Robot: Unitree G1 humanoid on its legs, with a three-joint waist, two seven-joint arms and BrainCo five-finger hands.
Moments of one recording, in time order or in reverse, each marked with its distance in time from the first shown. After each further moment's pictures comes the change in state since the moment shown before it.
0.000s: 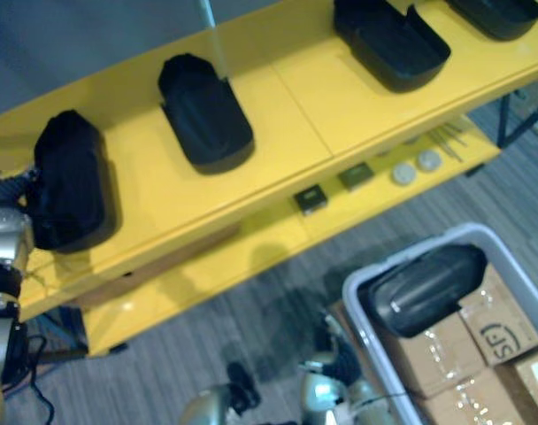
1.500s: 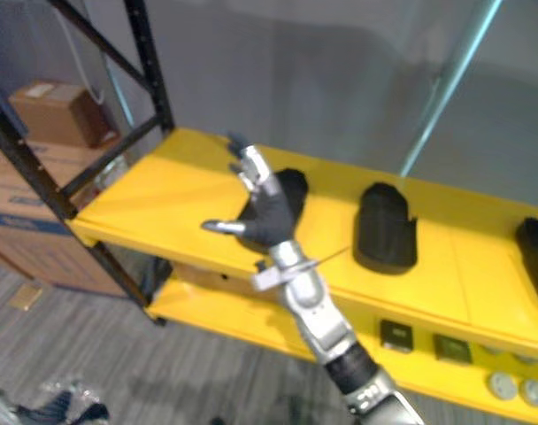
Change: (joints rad) left arm 1.106 -0.818 0.439 -0.293 0.273 -0.480 0.273; right arm -0.821 0.224 0.297 -0.212 0.300 0.158 -0.066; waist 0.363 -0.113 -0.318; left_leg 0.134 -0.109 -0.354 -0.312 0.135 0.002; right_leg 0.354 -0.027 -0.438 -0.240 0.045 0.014
